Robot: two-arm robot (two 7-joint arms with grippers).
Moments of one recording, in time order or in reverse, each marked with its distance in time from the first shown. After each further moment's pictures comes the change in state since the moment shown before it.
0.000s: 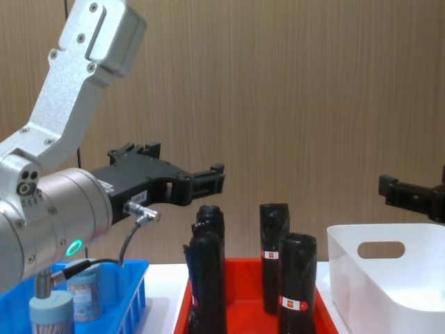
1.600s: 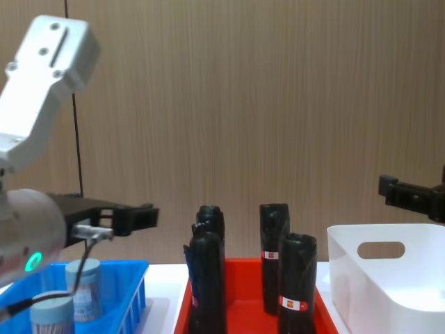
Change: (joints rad) left arm 0.102 -0.008 -0.038 -0.169 -0.138 0.348 0.343; right arm 0.000 0.000 0.000 0.000 0.000 0.000 0.000
